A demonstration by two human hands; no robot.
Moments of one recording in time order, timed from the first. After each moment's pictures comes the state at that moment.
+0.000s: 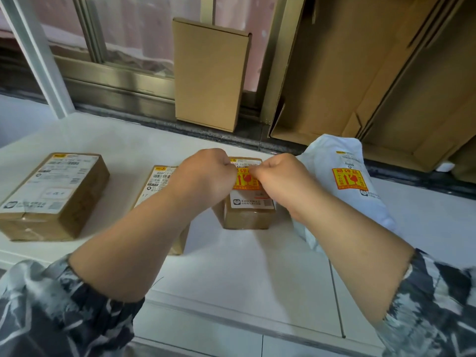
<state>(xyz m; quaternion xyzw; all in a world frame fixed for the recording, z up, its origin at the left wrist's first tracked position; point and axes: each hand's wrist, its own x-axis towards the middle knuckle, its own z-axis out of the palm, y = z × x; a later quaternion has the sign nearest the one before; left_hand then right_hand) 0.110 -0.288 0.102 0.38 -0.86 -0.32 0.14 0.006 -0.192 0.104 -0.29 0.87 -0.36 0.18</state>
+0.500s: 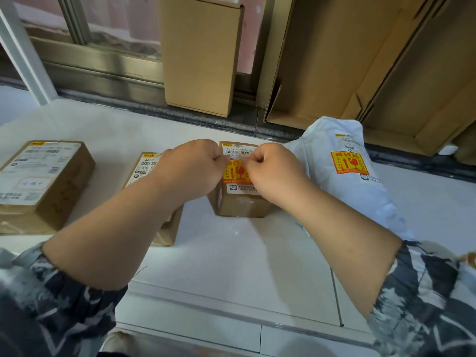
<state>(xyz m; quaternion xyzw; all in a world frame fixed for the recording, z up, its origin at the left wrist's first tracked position) 0.107 -0.297 0.086 0.34 -0.91 -0.22 0.11 -0.004 -0.193 0.080 -0.37 0.89 -0.27 0.08</state>
